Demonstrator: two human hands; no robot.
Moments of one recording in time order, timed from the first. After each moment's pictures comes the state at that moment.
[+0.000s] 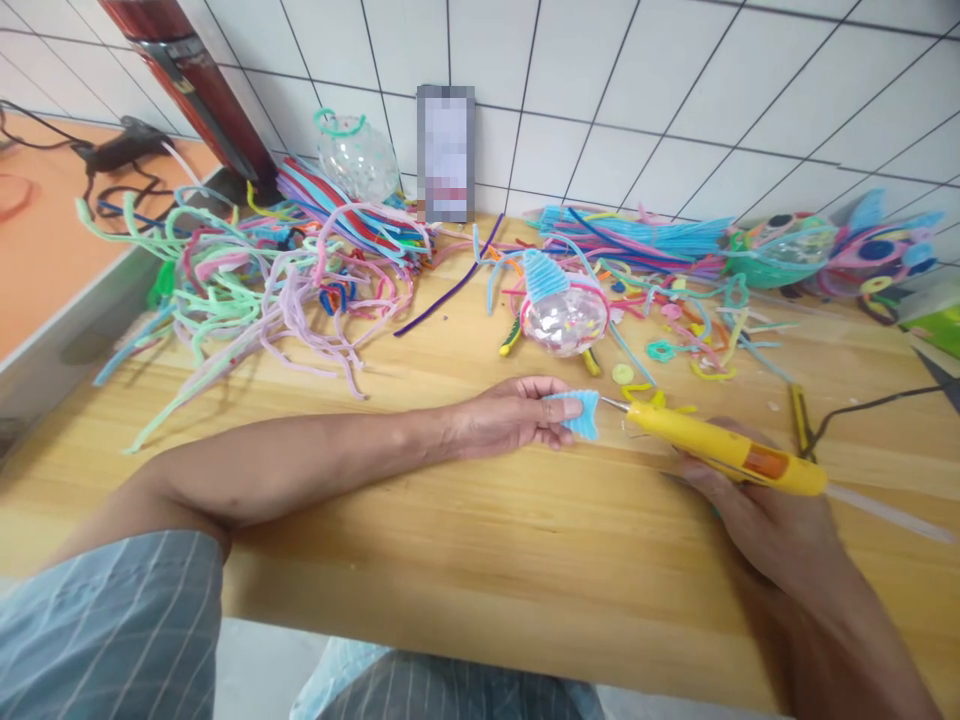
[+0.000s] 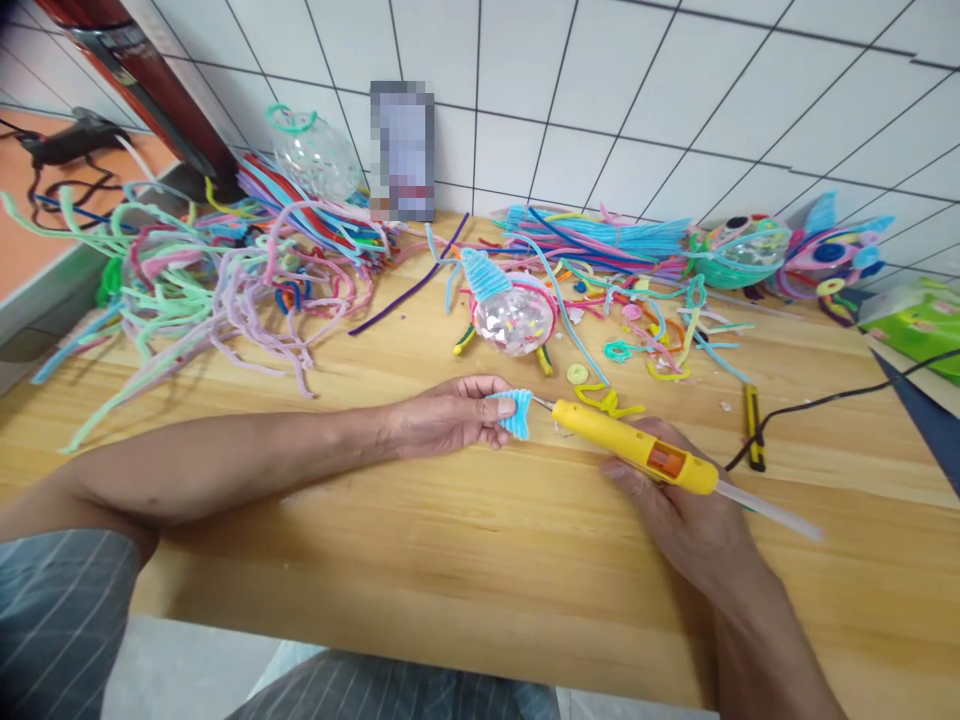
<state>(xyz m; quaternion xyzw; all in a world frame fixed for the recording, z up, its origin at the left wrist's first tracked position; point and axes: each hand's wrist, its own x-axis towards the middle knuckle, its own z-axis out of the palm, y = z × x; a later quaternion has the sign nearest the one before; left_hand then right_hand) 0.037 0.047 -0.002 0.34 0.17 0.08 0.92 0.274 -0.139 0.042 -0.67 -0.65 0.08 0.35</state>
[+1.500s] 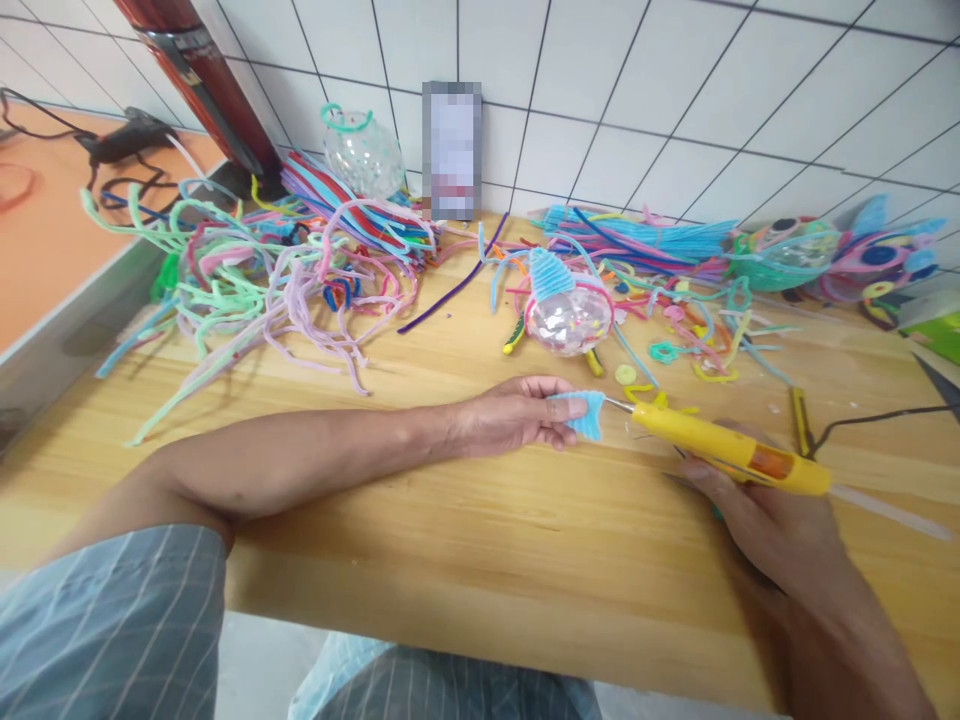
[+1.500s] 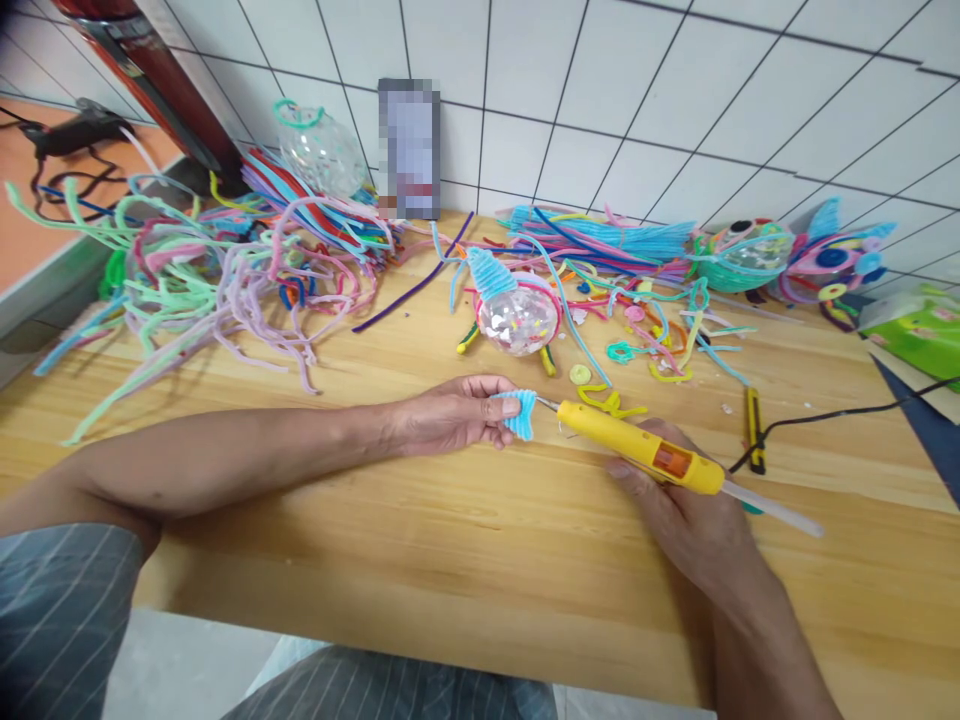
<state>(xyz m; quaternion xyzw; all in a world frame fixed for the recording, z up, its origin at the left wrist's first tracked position) 0.037 0.046 0.002 0.34 0.18 0.08 0.92 0.276 -0.143 0.044 -0.70 -0.62 0.11 0.34</state>
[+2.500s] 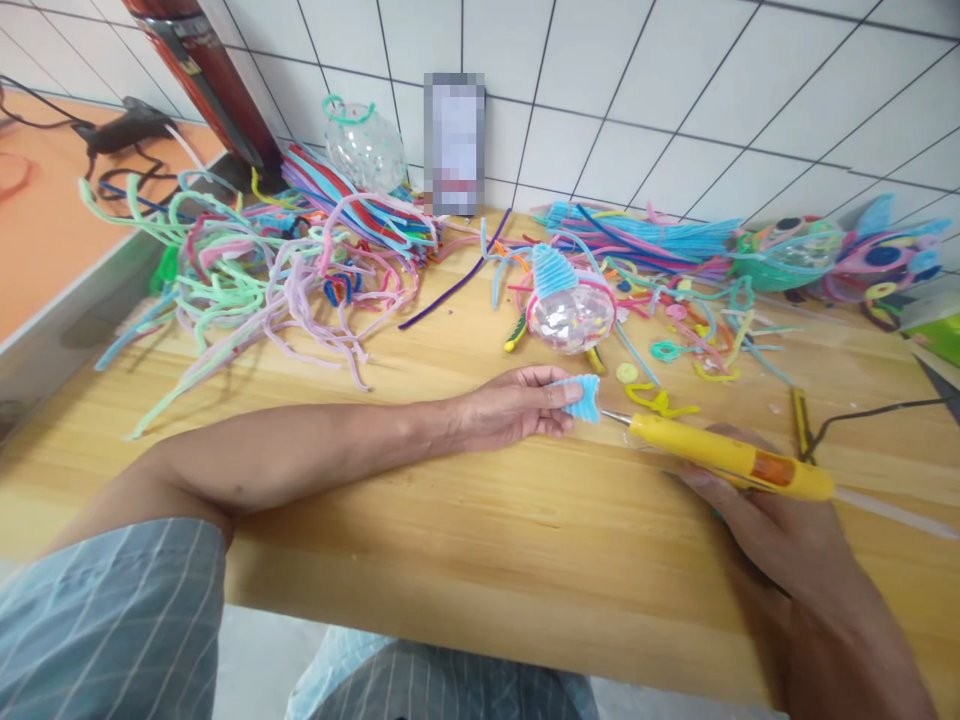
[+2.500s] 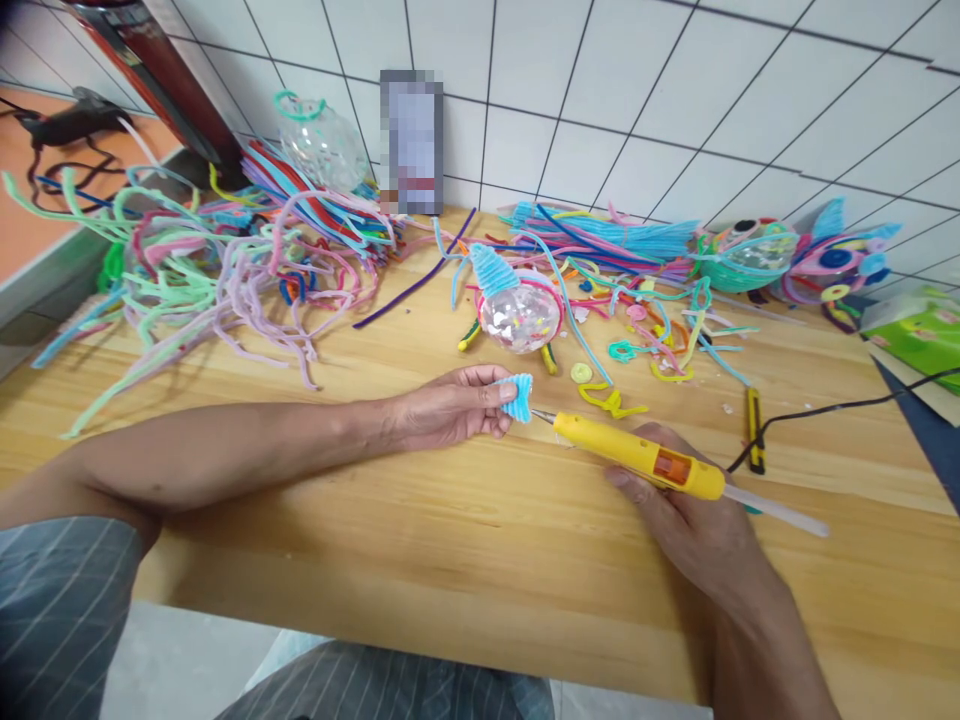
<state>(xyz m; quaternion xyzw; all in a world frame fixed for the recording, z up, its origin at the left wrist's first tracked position) 0.036 0.049 0.001 0.31 0.17 0.12 0.93 0.271 -0.141 0.053 -0.64 -0.70 0.07 0.31</state>
